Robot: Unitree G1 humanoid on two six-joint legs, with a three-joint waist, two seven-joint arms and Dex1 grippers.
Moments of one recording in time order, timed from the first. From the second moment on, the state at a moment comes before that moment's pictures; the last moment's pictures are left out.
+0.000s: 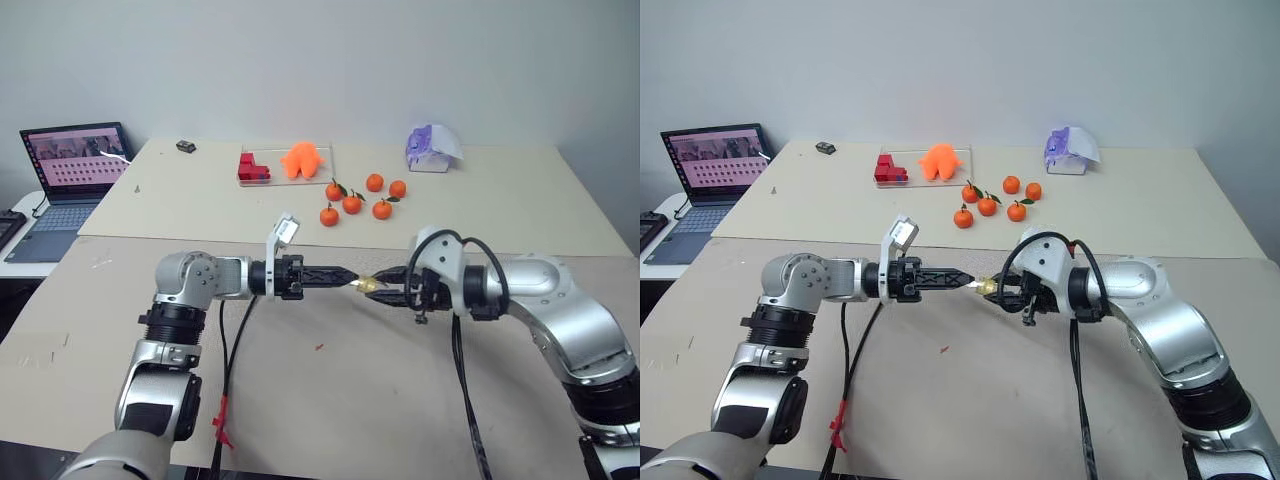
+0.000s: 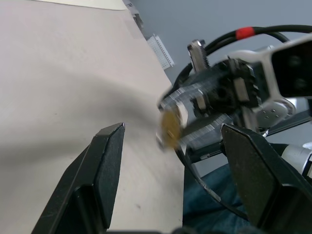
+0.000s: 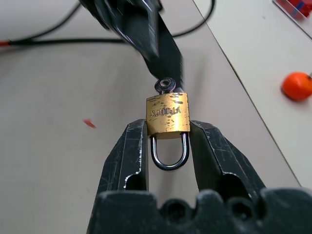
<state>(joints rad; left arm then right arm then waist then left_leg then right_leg) -0.74 0.33 0.00 0.25 -0.82 1.31 -0.95 -0.44 -0.76 0.14 -0.54 0.38 0.80 0.94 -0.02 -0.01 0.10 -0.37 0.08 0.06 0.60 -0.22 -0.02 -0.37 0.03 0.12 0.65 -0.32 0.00</state>
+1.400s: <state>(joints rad) -0.74 0.36 -0.06 0.25 -0.79 1.27 -1.03 -0.42 -0.85 0.10 -0.56 0.46 0.81 0.91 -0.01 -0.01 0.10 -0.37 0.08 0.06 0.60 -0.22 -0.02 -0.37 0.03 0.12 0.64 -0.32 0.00</state>
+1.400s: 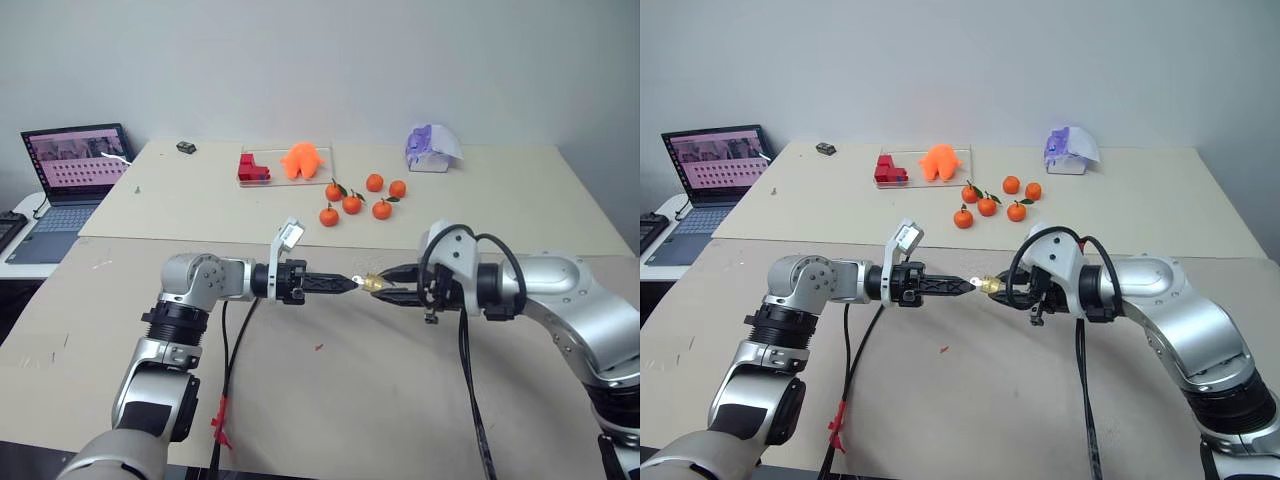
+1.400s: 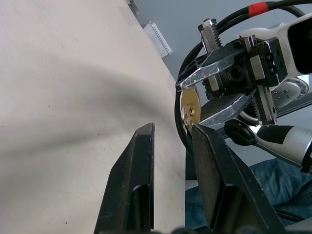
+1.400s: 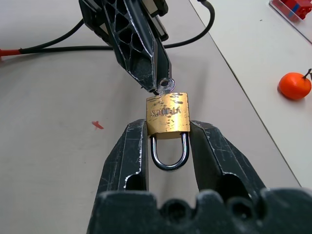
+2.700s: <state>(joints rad) -0.75 0.38 -0.11 0.21 -0.79 1.27 -1.11 -0.43 -0.85 0.11 -0.56 0.46 0.82 0.91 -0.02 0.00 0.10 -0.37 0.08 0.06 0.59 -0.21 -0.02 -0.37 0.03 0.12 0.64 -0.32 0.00</state>
